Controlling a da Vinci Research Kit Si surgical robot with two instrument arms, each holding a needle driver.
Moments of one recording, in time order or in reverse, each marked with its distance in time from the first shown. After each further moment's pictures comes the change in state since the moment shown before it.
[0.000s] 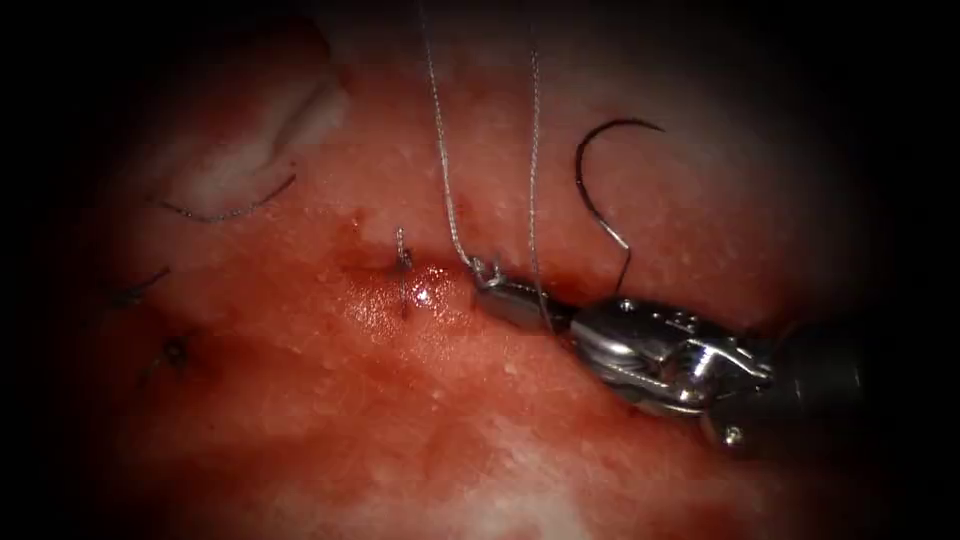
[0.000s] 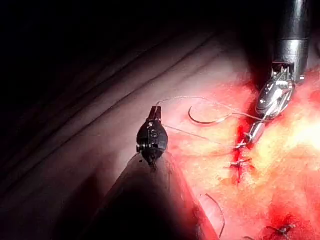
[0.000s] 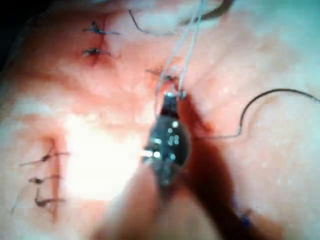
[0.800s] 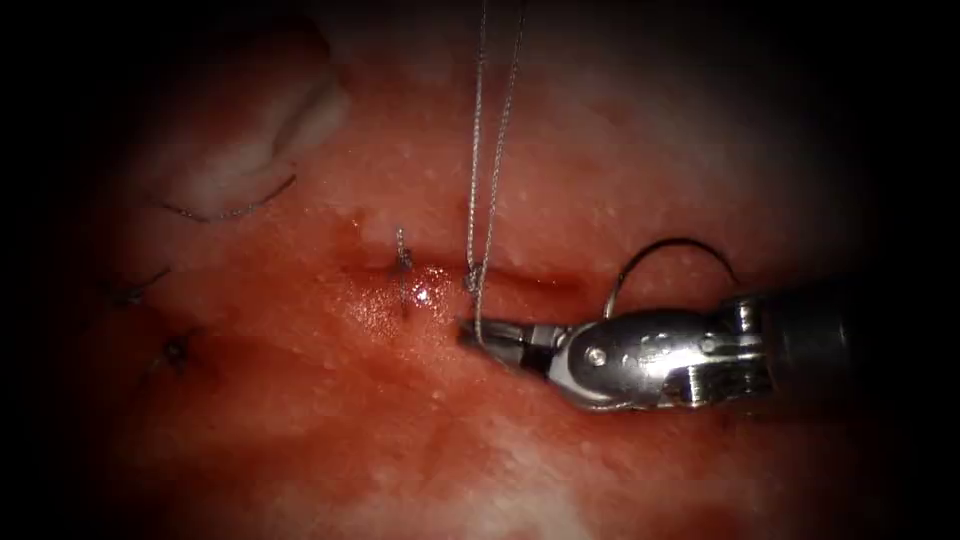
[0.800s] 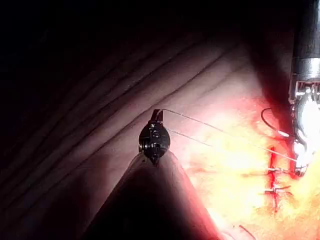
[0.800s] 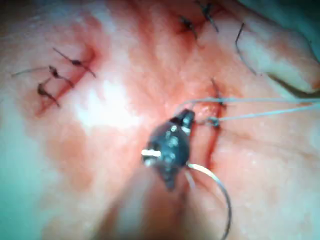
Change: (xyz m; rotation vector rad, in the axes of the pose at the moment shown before) right arm -0.002 -0.001 0.001 0.201 0.021 -0.828; left arm 0.002 -0.006 0.005 0.029 -0.026 0.016
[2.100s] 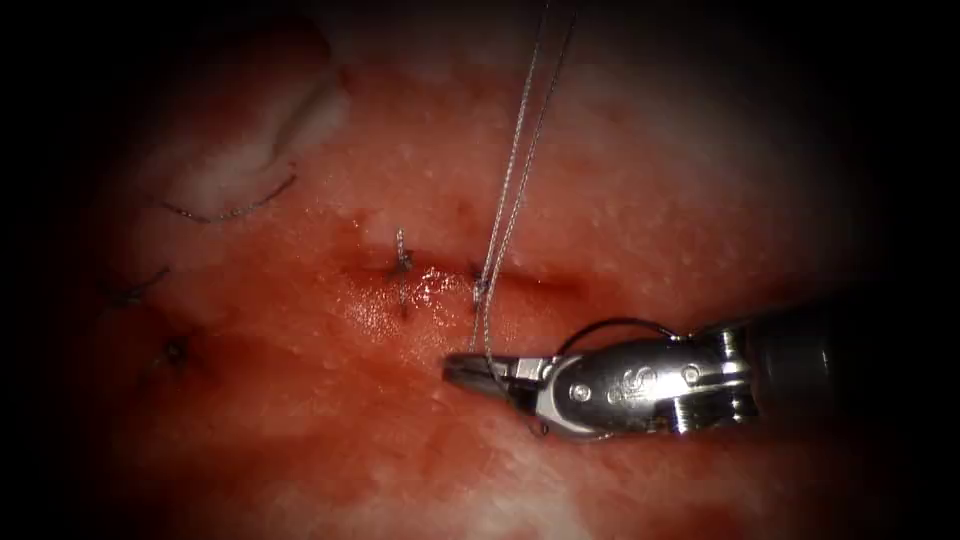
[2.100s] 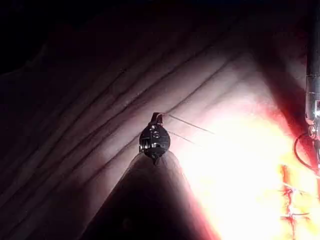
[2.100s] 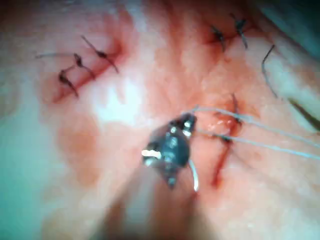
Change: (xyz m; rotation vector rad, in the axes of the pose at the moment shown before) right arm 0.000 -0.004 0.000 0.063 -0.014 -0.017; left arm 0.002 -0.002 0.006 0.048 -0.045 0.090
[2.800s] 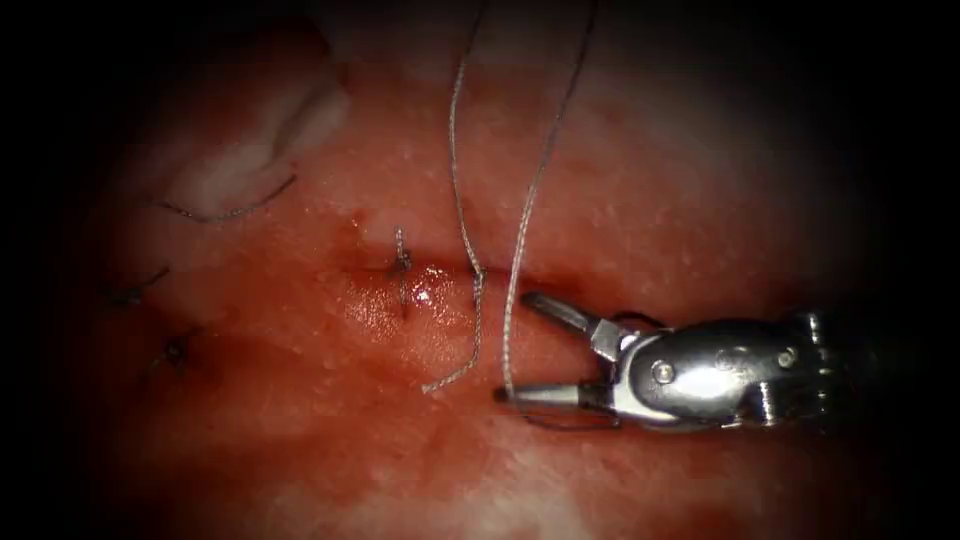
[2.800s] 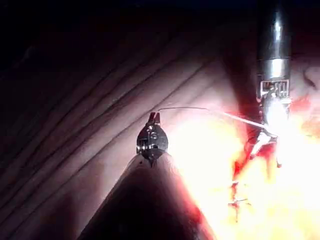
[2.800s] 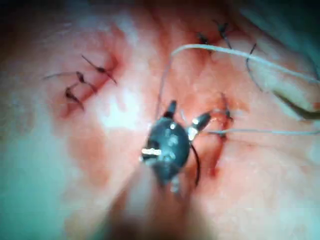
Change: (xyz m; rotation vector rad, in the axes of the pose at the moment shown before) right arm 0.004 0.005 -0.005 -0.128 0.030 0.418; left arm 0.006 0.010 -0.009 -0.081 0.084 -0.023
